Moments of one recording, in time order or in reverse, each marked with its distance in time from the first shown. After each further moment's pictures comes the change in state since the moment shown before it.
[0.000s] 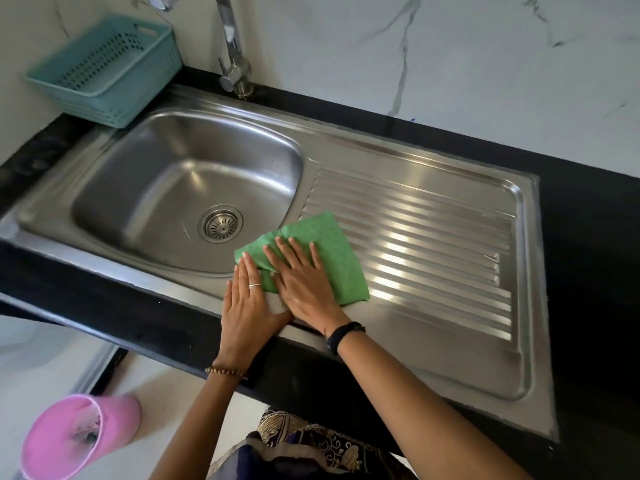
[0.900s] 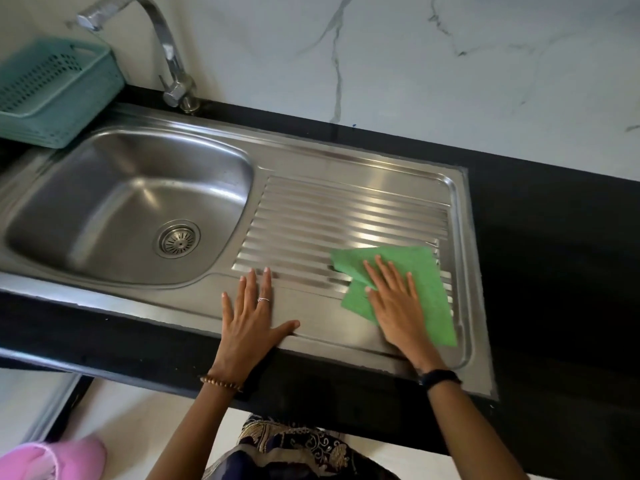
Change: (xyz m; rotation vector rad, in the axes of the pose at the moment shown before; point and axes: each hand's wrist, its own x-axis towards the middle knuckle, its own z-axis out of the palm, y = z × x) left_hand -0.018 0.041 0.025 0.056 -0.213 0.213; right_hand -0.156 0.143 -0.032 -0.036 0.108 0.442
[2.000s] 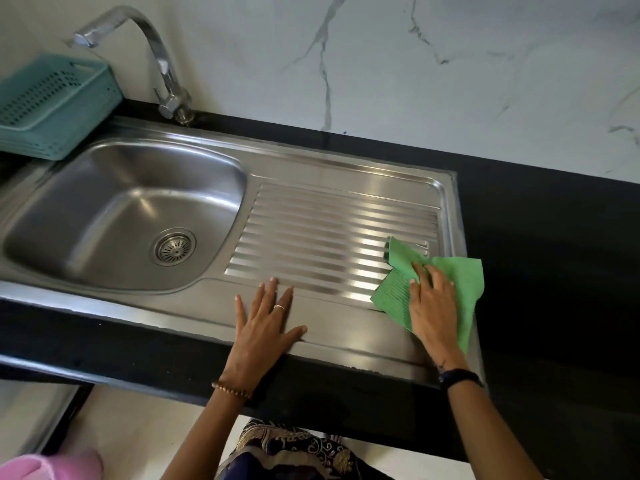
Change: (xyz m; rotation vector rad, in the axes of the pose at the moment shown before) left_hand -0.003 0.026 0.011 0.095 -0.035 0.126; right_hand -0.013 0.045 -0.024 -0.077 0.127 0.300
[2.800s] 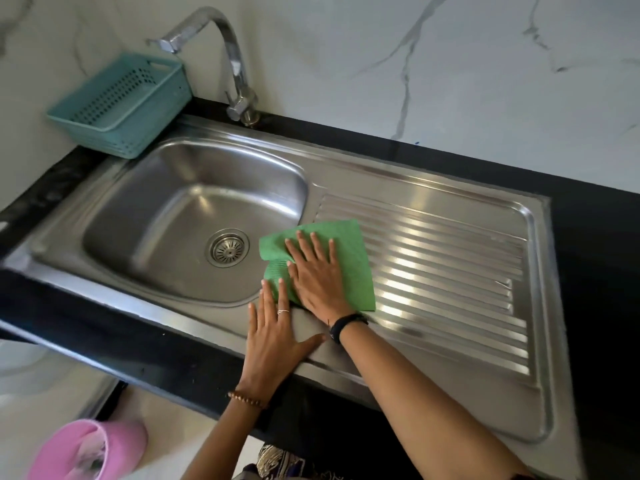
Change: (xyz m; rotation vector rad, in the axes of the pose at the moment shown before) left_hand 0.017 -0.060 -0.019 -0.048 0.167 -0.303; right_hand 0.062 -0.273 0.047 0.087 -0.182 -0.582
